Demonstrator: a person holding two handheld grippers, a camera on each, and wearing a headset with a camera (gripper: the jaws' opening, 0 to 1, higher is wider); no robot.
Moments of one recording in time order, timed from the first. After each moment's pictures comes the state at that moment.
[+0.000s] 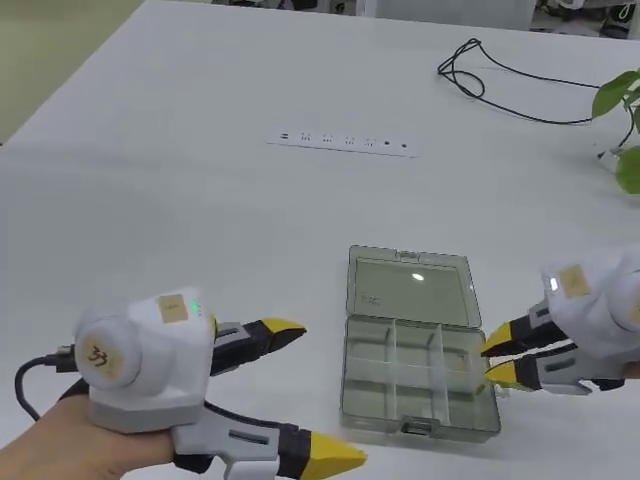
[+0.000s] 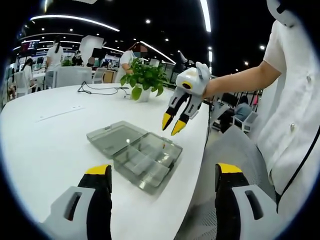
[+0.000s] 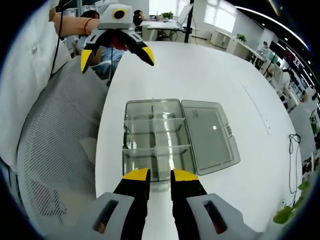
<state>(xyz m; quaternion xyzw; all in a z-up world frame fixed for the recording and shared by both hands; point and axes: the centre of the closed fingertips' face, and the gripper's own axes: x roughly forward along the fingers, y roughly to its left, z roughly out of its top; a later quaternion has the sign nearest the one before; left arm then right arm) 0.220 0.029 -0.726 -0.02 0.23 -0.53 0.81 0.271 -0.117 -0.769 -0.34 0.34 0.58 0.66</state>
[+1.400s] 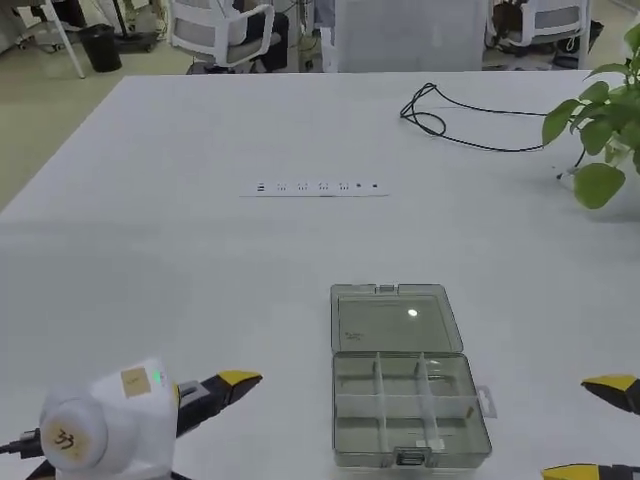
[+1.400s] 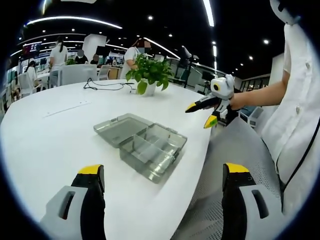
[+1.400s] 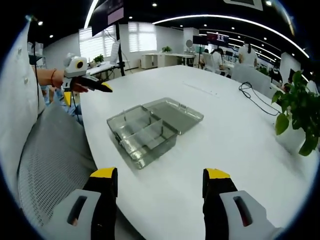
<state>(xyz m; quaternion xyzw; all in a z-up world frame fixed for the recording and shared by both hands) 0.213 0.045 -0.740 0.00 0.24 -0.51 0.82 0.229 -0.183 -0.760 -0.13 0.30 0.40 0.85</state>
